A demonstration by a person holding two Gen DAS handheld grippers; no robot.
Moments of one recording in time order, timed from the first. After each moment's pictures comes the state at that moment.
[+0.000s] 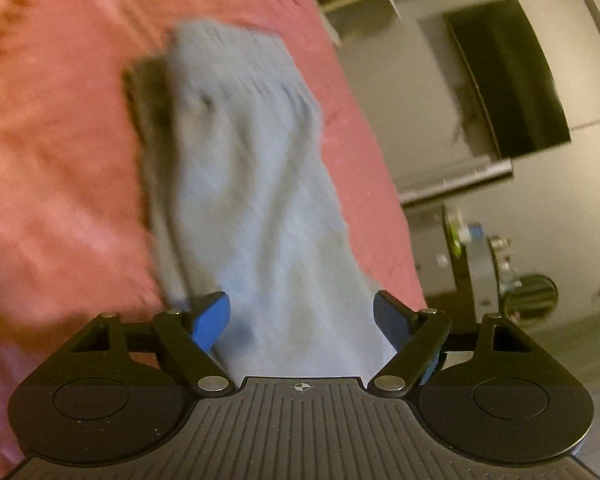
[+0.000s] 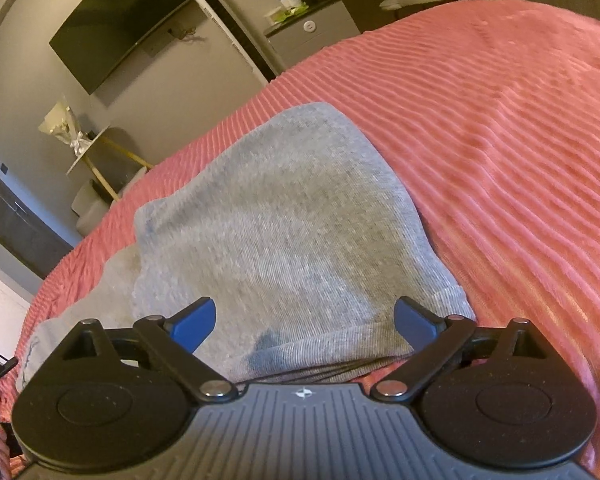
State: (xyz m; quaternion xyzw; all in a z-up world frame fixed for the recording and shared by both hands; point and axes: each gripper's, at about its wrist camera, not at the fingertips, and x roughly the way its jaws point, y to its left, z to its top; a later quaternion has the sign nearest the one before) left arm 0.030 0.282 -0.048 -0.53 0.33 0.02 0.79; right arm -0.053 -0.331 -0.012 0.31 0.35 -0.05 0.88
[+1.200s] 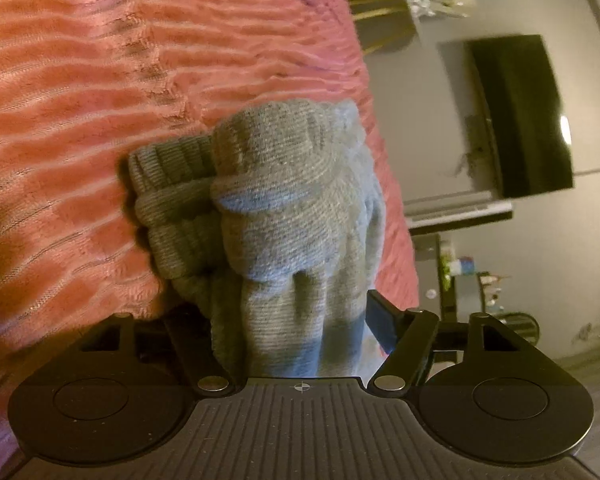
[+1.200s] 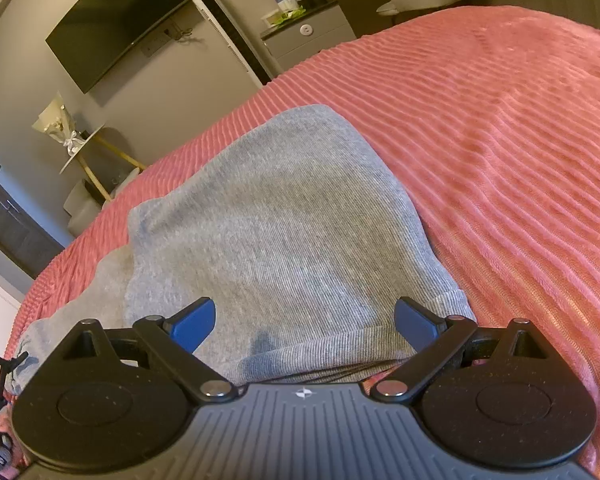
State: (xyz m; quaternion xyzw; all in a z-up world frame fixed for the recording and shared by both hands) left arm 0.106 0.348 -0.097 -0.58 0.31 0.01 0.75; right arm -0.052 -0.328 -0.012 0.30 0.35 -0.06 0.89
